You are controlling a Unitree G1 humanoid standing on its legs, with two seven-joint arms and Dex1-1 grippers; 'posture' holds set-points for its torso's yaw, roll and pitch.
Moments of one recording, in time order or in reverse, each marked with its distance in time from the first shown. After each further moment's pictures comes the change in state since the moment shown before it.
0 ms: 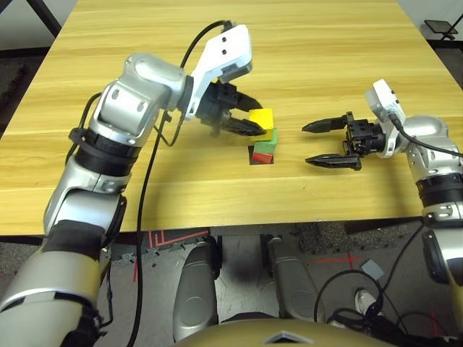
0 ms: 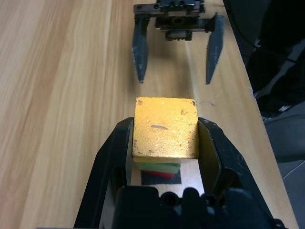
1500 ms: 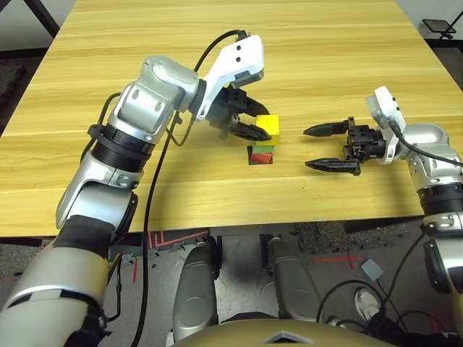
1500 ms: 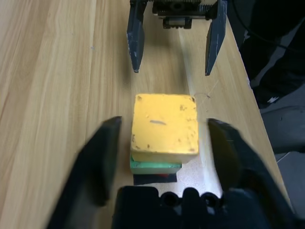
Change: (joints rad) left arm -0.001 -0.032 -0.029 0.042 0.028 0.000 -0.037; right arm 0.053 -0.001 -0.014 -0.045 0.008 0.018 -0.029
